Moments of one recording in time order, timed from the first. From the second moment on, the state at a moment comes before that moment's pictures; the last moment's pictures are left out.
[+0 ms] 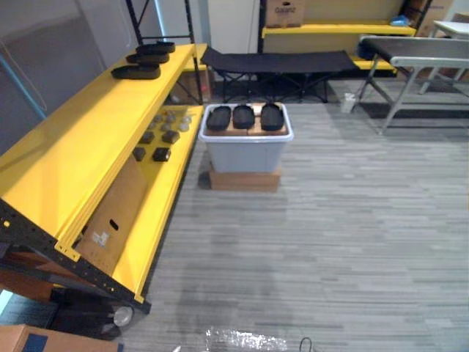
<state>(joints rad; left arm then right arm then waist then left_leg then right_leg) 0.17 0.09 0.26 1.06 -0.27 0.18 0.05 0.13 -0.07 -0.41 1.11 0.35 0.10 0.06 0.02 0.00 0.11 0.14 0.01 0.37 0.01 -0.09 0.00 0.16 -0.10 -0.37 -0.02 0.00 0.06</state>
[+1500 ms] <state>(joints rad) 0.01 0.11 0.06 0.98 -0.34 -0.01 0.12 0.03 -0.10 -0.19 1.04 0.33 -0.03 0.07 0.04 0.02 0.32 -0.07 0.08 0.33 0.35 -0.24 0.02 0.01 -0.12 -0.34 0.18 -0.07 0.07</state>
